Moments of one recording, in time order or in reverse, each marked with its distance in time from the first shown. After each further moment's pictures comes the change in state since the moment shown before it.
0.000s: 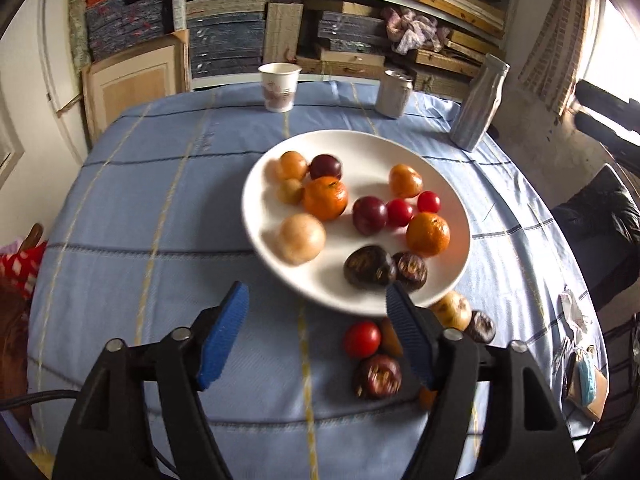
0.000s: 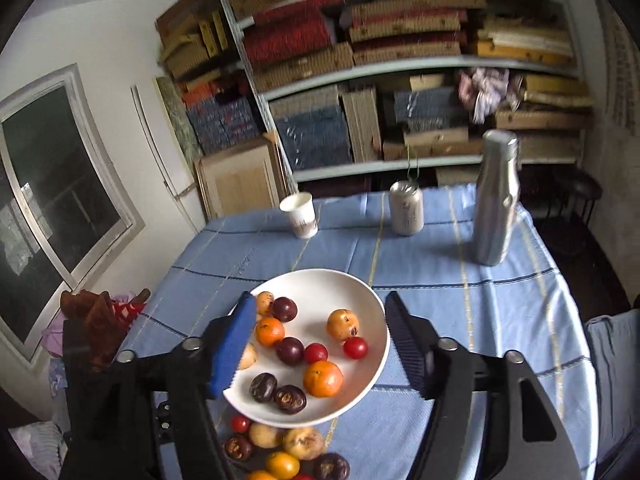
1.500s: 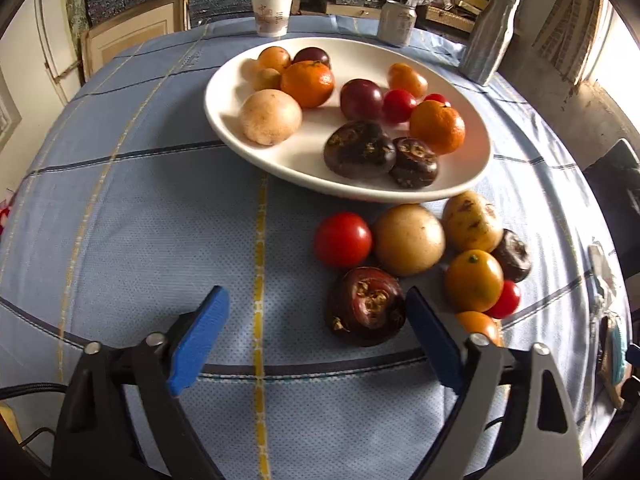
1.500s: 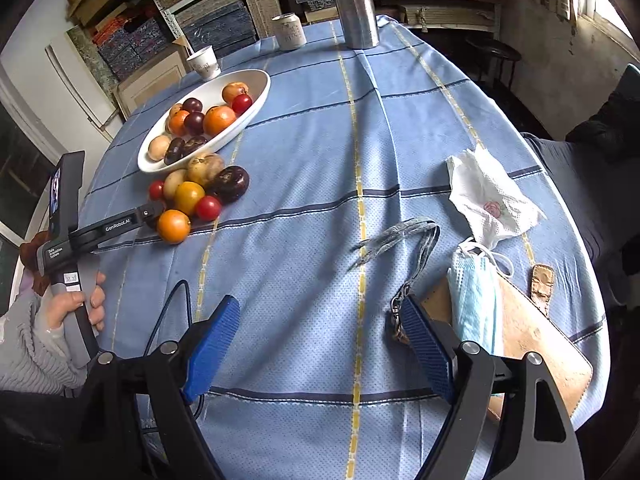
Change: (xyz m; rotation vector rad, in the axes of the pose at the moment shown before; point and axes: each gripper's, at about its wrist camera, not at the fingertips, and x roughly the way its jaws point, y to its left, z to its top) left arm 0.058 -0.033 -0.060 -0.007 0.132 0.005; right arm -0.083 -0.047 -0.213 0.217 0.399 -0.224
